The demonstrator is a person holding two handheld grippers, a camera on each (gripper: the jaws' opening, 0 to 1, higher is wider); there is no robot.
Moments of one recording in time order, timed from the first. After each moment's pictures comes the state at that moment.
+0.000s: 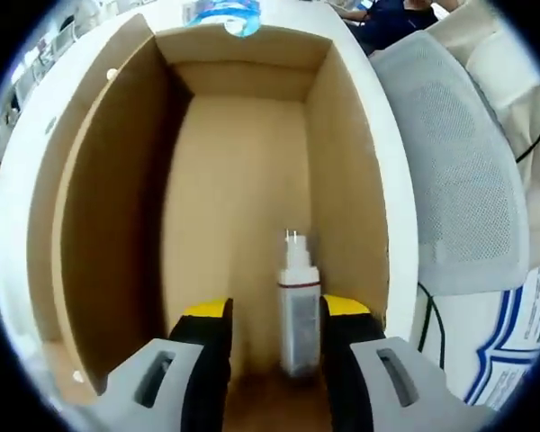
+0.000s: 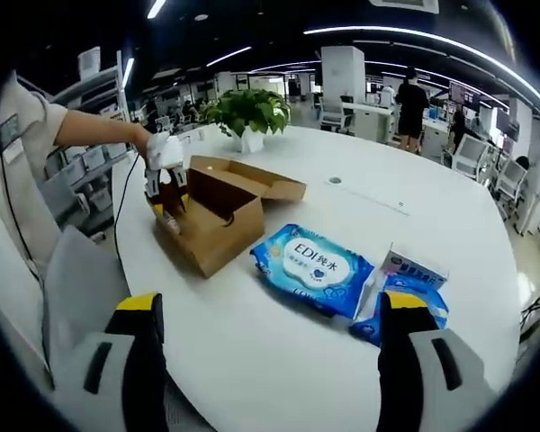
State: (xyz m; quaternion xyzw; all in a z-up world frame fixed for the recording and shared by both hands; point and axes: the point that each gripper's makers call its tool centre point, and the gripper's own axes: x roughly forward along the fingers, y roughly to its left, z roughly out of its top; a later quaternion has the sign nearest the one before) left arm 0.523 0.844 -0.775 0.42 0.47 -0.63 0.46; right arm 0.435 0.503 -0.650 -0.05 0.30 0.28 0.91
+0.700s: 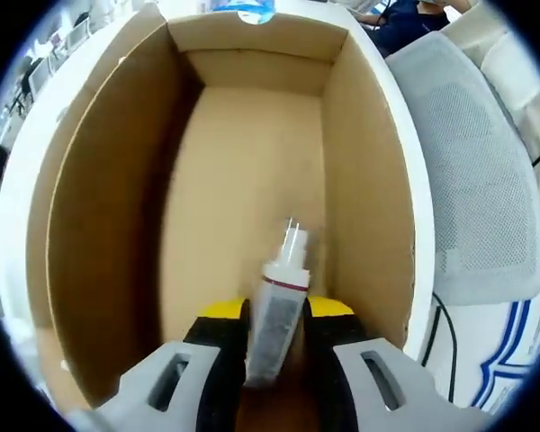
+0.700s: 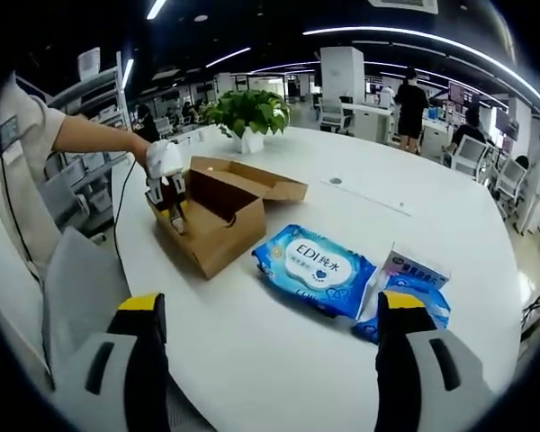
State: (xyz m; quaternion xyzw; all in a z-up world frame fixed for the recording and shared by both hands) left arm 0.527 0.844 -0.789 0.42 0.46 -0.60 0.50; right arm 0.434 0.507 -0.649 -0.04 0.30 0.28 0.91
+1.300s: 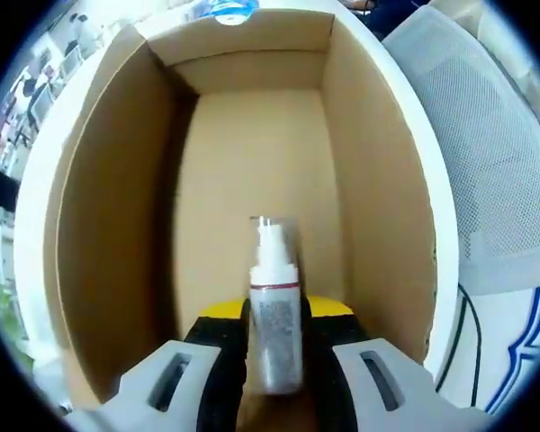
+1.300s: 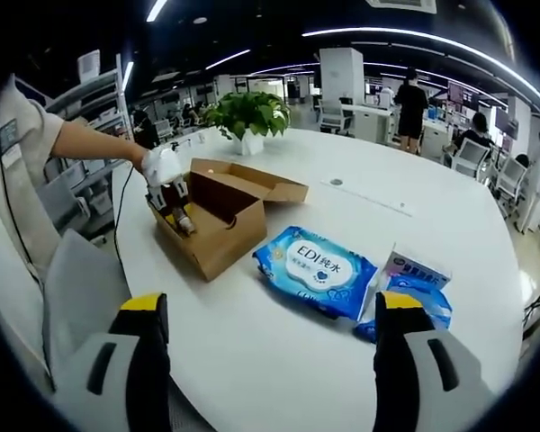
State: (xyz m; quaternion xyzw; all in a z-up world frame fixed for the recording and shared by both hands) left arm 0.535 0.839 -0.796 0.48 0.40 -0.60 0.49; right arm 0.436 0.506 -0.651 -0.04 0.30 0.28 0.91
